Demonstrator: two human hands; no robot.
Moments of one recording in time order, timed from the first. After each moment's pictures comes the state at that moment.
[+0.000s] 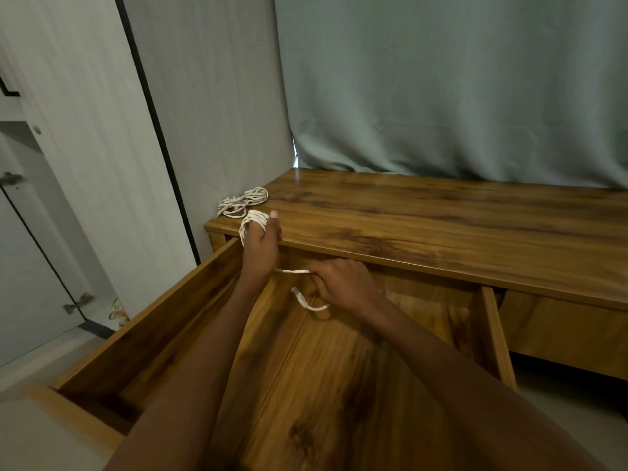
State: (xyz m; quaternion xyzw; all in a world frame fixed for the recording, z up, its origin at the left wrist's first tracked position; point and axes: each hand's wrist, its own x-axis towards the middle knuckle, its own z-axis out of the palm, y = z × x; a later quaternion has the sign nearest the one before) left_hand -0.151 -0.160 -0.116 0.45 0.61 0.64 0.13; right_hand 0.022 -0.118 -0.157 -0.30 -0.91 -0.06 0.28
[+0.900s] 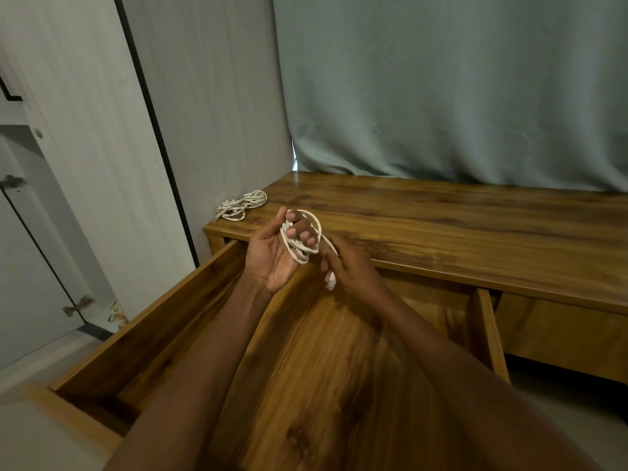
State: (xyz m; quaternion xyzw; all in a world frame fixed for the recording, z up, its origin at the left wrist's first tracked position) left_hand -0.121 -0.172 -0.092 0.37 0.07 0.62 0.69; right_hand 0.038 -0.105 -0.139 -0.26 -0.84 0.21 0.43
